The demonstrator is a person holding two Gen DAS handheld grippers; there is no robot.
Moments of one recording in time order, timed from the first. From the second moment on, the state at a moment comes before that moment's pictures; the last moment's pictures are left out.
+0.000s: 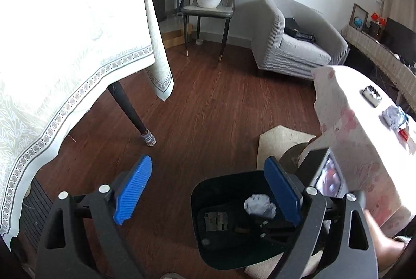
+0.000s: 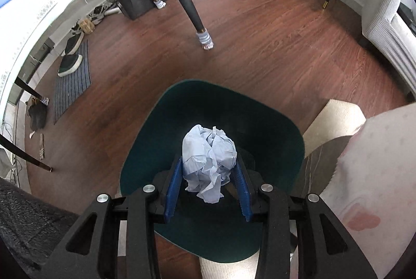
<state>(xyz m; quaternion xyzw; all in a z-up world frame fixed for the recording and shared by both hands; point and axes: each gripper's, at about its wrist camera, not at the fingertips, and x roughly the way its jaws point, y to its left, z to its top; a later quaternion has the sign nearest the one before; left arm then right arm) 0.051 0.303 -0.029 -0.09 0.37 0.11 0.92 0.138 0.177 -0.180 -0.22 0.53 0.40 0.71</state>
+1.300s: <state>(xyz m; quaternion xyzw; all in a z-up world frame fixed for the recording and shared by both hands) 0.062 0.236 0.045 -0.10 0.25 0.10 0.96 0.119 0.086 -0.048 -0.15 0.41 0.45 0.77</state>
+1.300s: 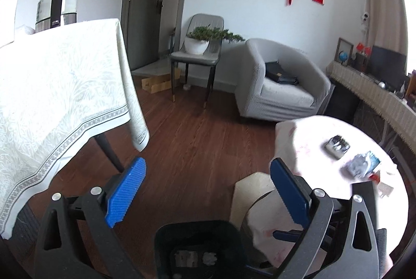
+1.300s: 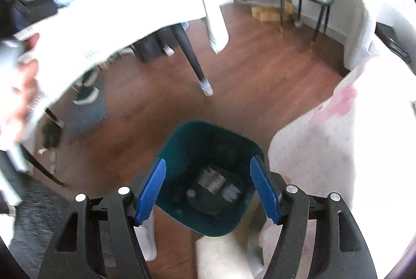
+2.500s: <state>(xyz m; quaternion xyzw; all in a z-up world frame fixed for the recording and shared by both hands) 0.136 0.083 0.027 -0.11 0.29 -0.06 0.95 0.151 -0.167 0.041 -0.06 0.32 0.28 0.90</state>
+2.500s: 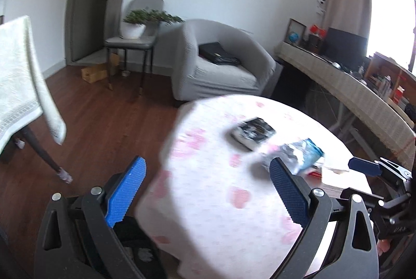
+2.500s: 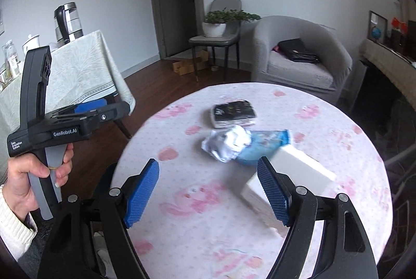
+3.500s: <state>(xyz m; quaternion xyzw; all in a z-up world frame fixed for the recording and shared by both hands) 0.208 -0.013 -0.016 -0.16 0.38 -0.11 0.90 0.189 -0.275 0.002 0.07 0.38 0.27 0.88</state>
